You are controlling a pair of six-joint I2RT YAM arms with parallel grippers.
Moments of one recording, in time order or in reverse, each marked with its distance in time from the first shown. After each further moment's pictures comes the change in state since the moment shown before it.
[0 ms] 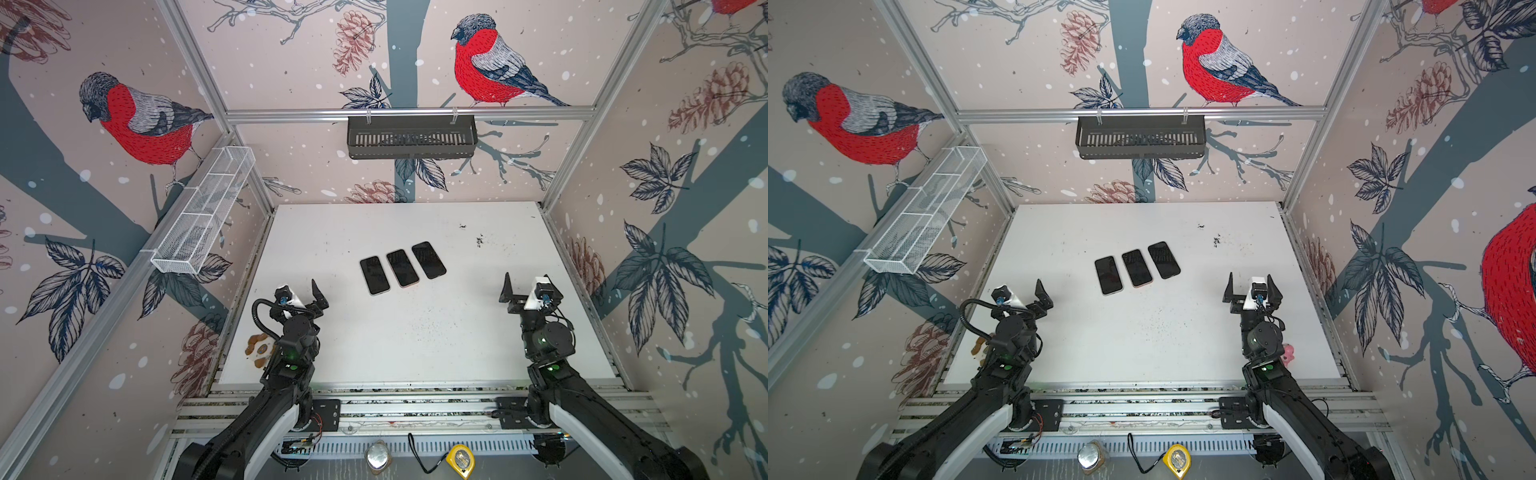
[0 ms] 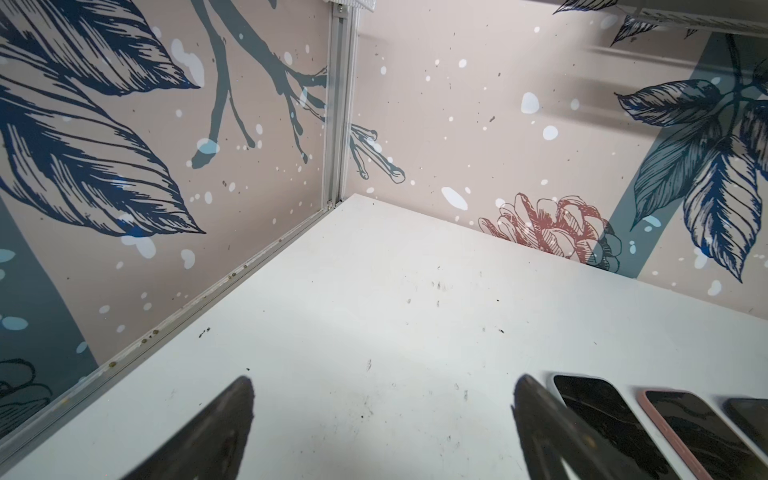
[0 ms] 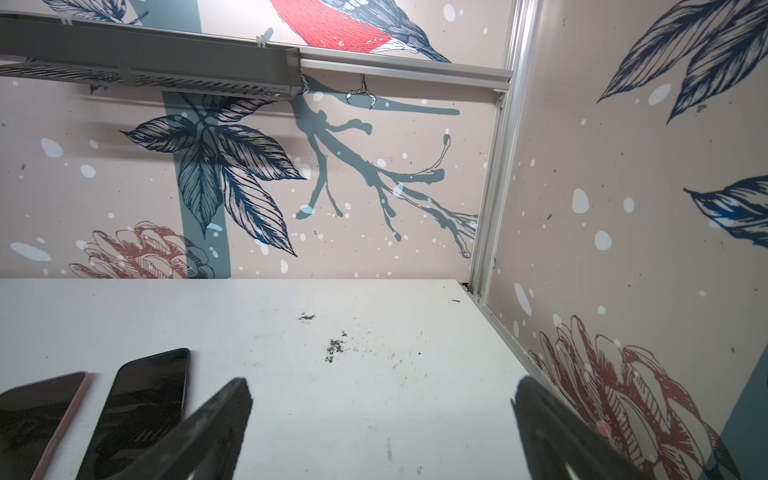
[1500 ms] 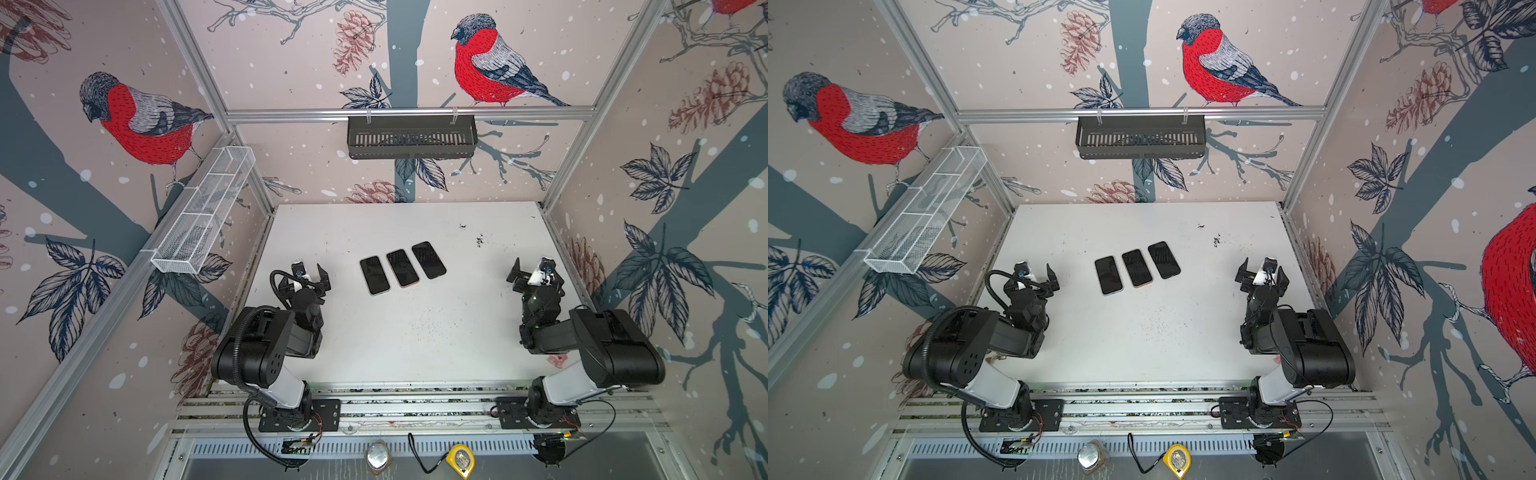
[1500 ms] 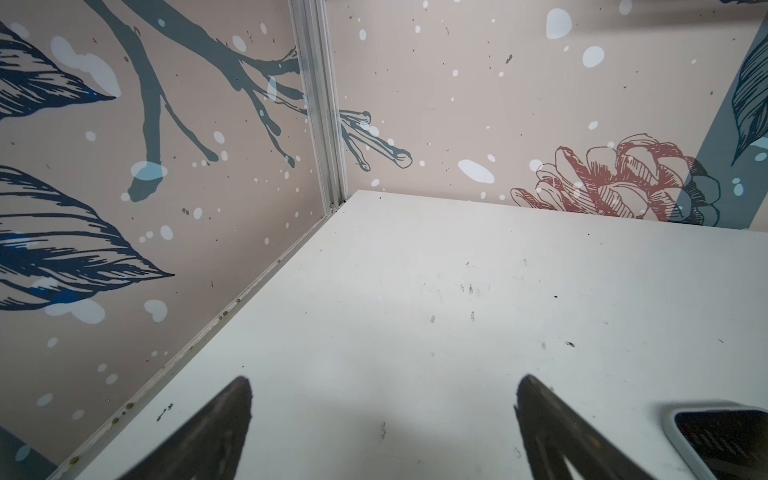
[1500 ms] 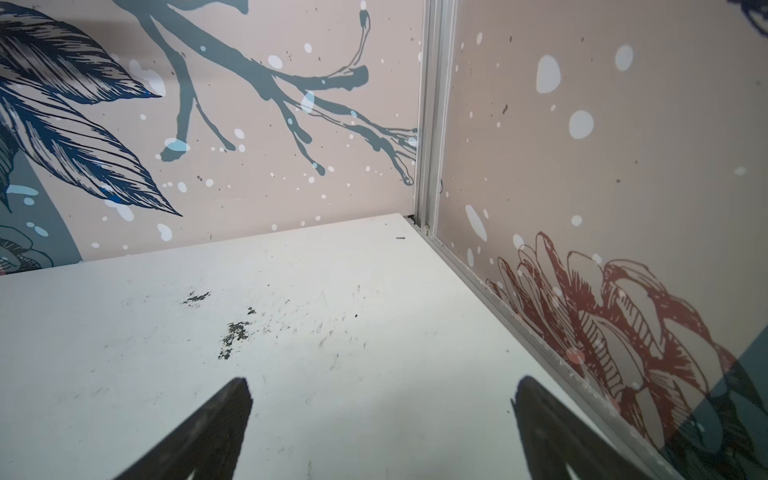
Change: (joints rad) left arm 0.113 0.791 0.183 0.580 0.100 0.200; right arm -0.272 0.833 0.202 0.380 -0.099 0.140
